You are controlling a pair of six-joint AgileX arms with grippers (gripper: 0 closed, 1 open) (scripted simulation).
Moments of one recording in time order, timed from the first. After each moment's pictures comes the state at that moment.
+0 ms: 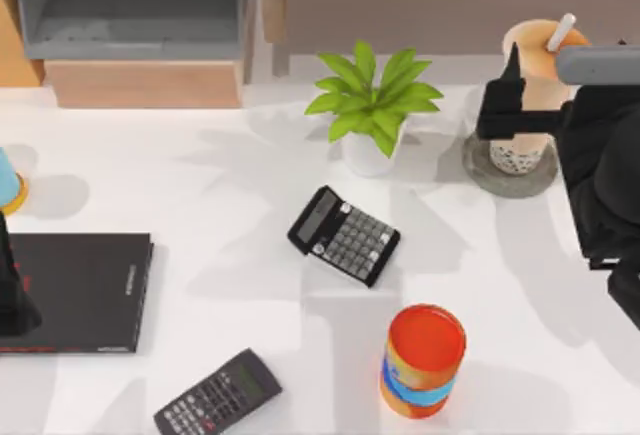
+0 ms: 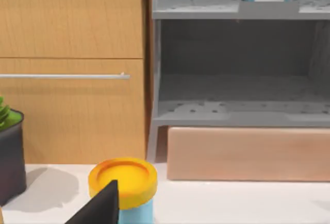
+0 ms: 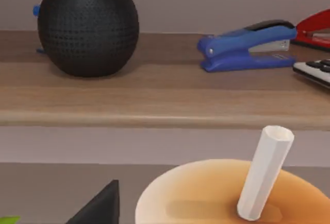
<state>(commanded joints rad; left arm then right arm) 0.00 0.00 0.00 0.00 0.00 0.00 0.44 1.76 0.55 1.22 0.48 -0.01</state>
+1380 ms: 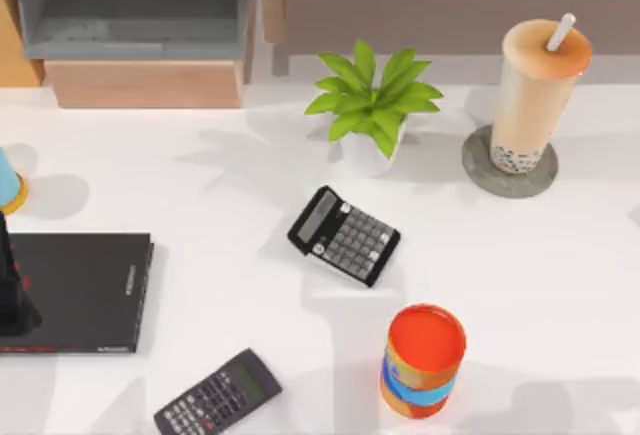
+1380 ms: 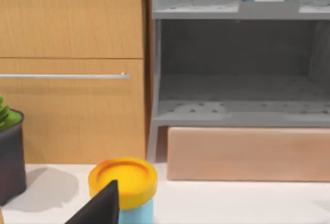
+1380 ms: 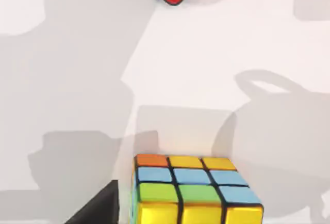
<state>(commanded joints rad) 0.00 0.00 0.00 0.00 0.00 0.00 -0.33 1.10 0.78 -1.05 0.03 -0.43</state>
